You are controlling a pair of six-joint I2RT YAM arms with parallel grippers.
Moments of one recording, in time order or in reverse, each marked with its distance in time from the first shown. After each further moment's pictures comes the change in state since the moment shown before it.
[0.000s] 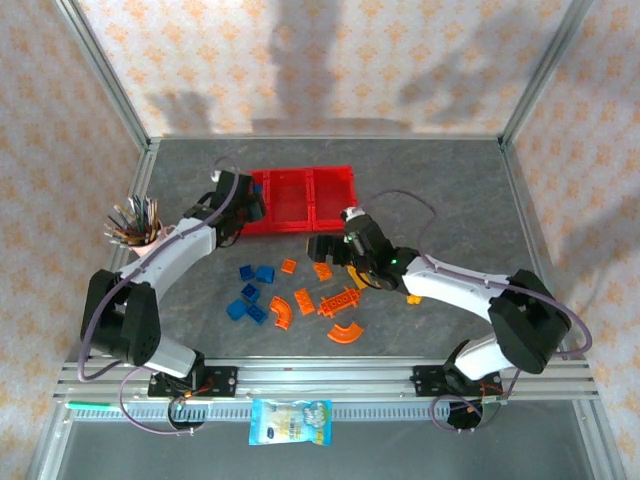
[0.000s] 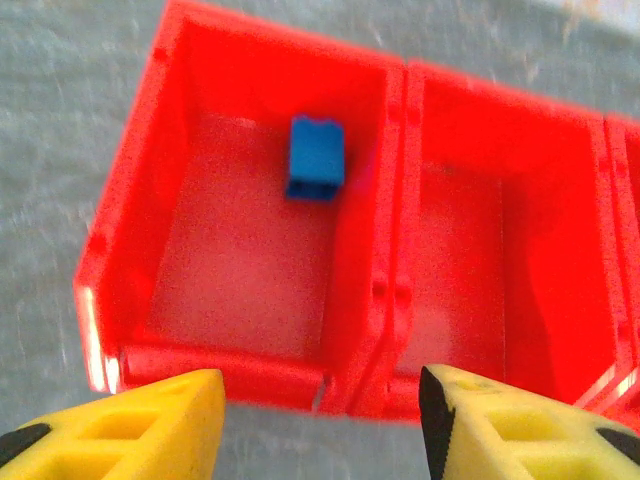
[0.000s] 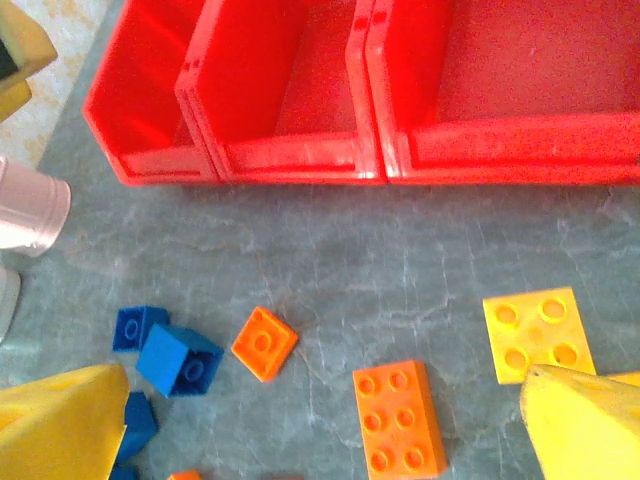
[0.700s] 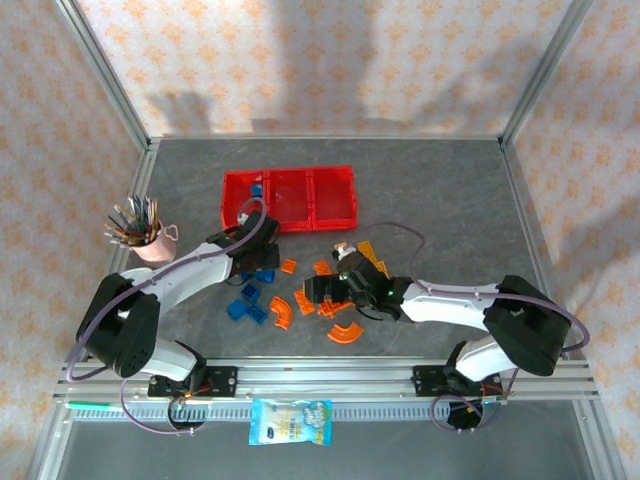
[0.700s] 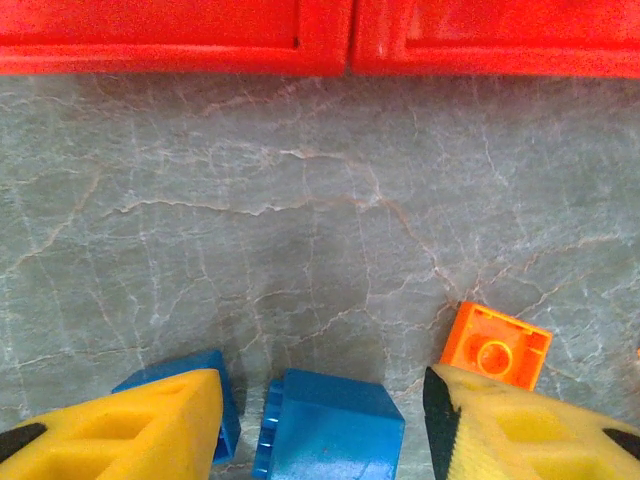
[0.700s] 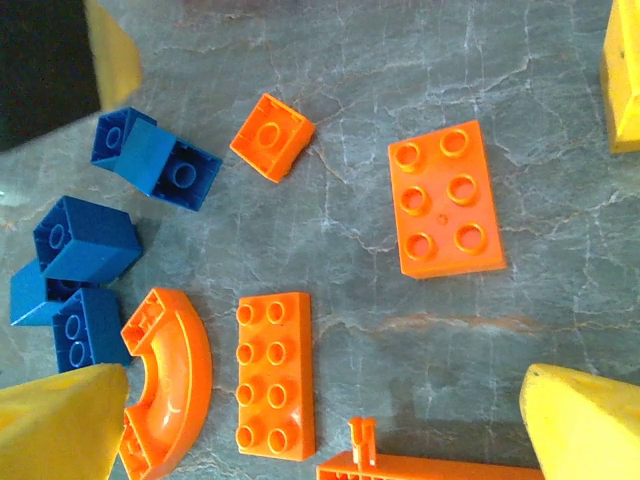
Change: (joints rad) left arm -0.194 -0.024 -0.187 -0.140 0.001 -0.029; right arm 0.153 -0.019 -0.200 0.105 -0.023 0.057
